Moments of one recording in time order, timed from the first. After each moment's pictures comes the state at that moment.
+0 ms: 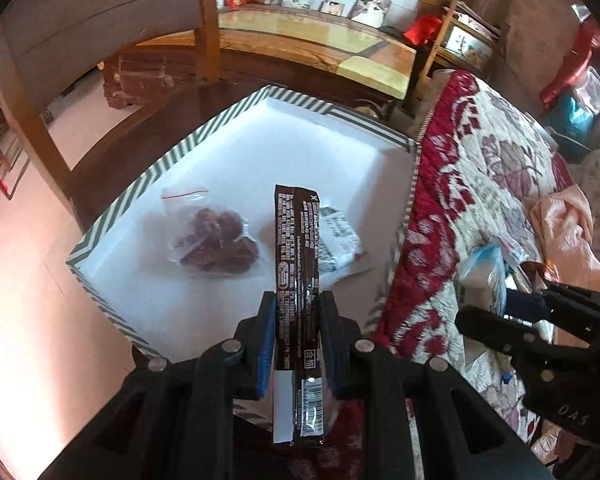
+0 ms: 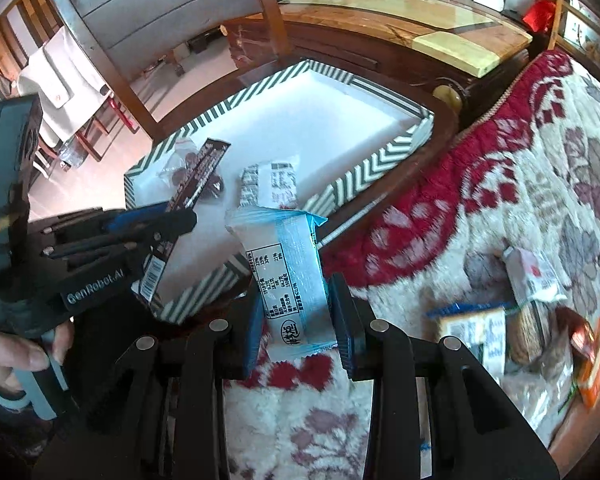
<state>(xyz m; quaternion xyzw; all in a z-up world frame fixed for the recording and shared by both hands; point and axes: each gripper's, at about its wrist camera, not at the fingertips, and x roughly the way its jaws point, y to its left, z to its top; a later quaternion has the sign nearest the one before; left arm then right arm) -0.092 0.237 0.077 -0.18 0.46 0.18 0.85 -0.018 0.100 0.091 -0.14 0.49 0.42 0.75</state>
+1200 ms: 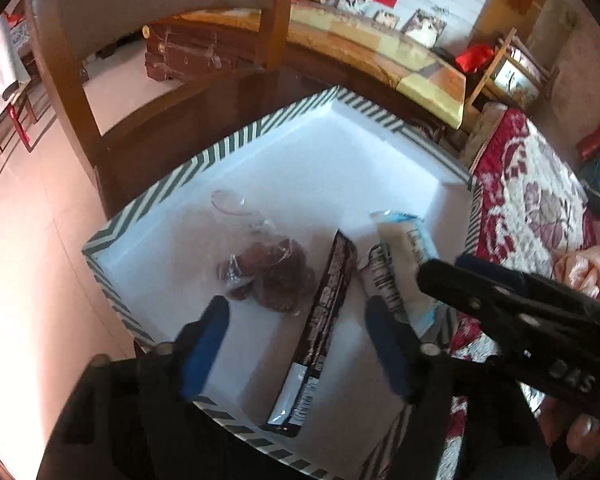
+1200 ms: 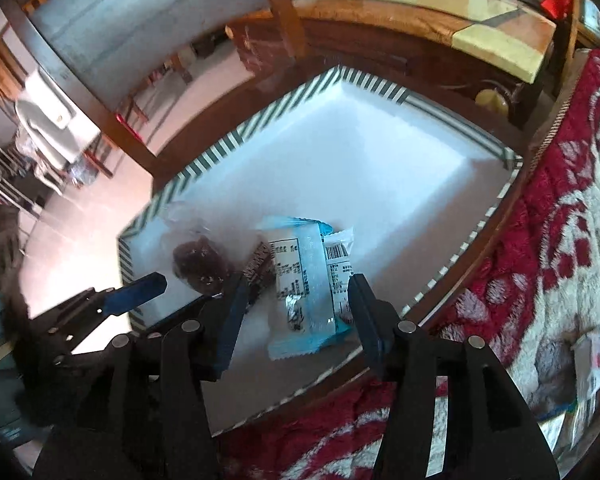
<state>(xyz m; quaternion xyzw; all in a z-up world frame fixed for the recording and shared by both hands) -0.091 0.281 0.061 -0.24 0.44 0.23 0.83 0.022 0.186 0.073 -0.10 0.51 0.44 0.73</state>
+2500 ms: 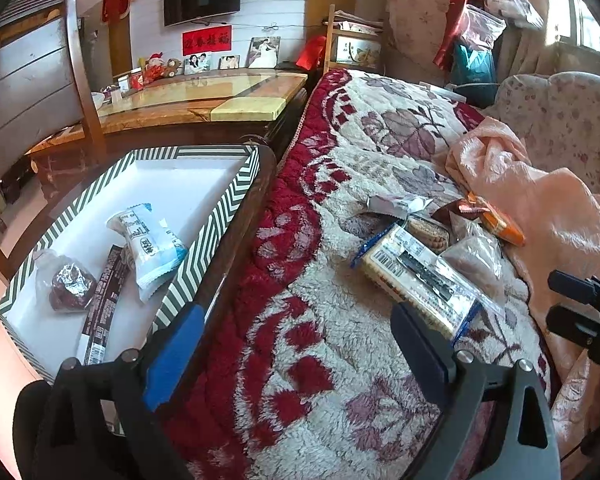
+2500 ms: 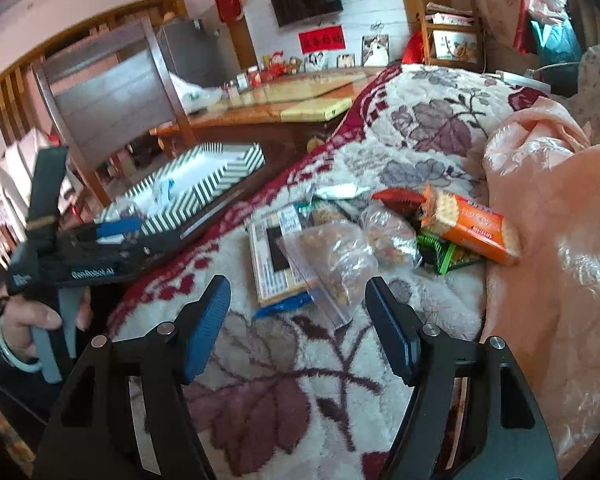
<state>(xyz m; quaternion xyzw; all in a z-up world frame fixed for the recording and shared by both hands) -0.088 0.101 0.066 -0.05 0.37 0.06 0.92 -0.078 -0.131 0.076 -0.01 0.35 0.32 0.88</state>
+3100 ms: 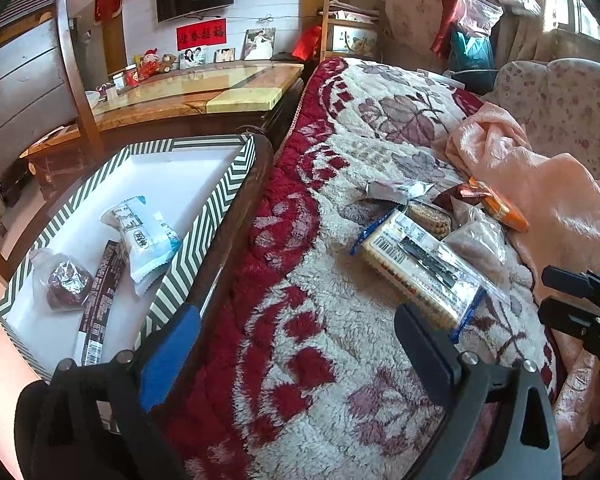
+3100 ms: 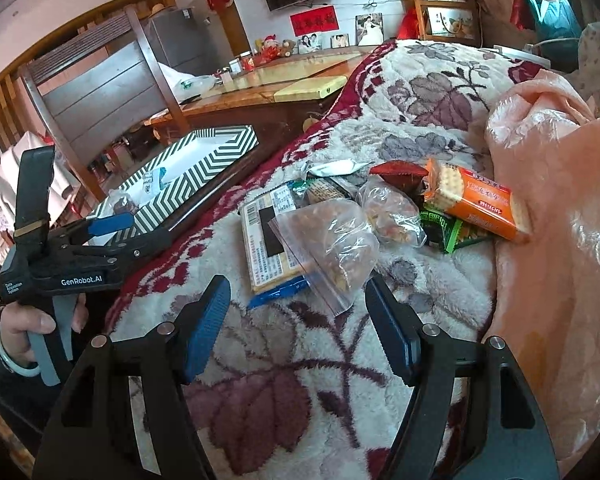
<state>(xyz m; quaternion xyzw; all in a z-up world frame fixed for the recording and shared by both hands) -0.085 0.098 0.060 -0.03 0.39 0.06 0.92 -0.069 -0.132 0.063 0.00 0.39 0.32 0.86</state>
